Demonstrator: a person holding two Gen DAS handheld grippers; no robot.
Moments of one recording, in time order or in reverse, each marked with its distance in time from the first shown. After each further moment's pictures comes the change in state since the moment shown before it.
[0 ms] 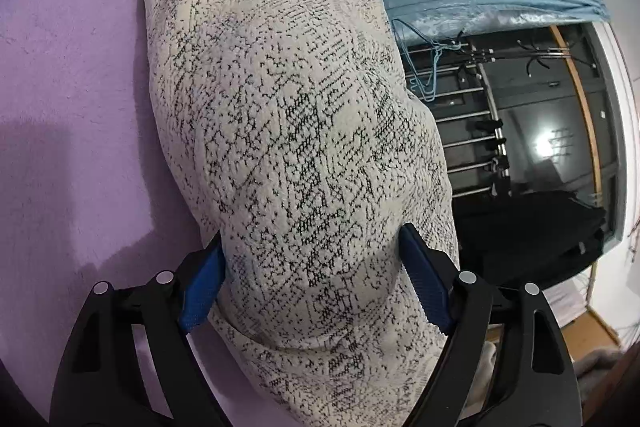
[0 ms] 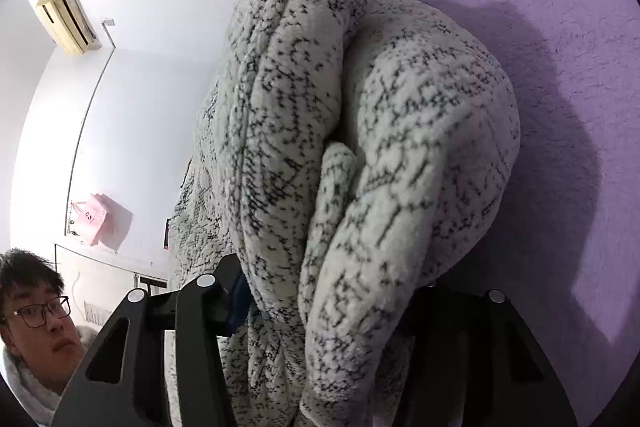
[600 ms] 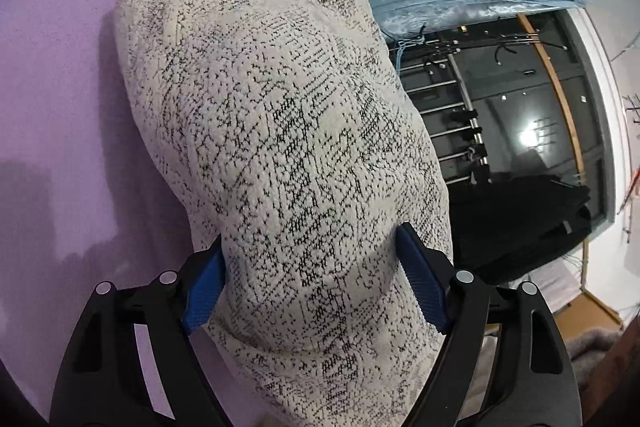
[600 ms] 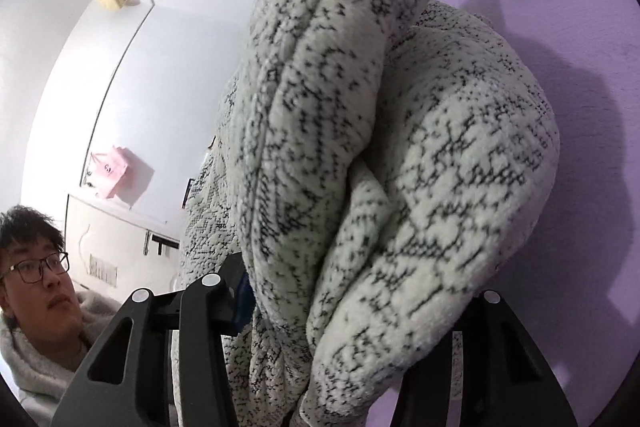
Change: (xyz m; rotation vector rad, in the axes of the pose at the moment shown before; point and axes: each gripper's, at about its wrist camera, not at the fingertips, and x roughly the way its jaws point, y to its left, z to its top) left arm -0.040 -0.042 -0.041 0.047 -0.041 -0.032; right arm 0.013 0.074 -0.038 -0.144 0.074 0.078
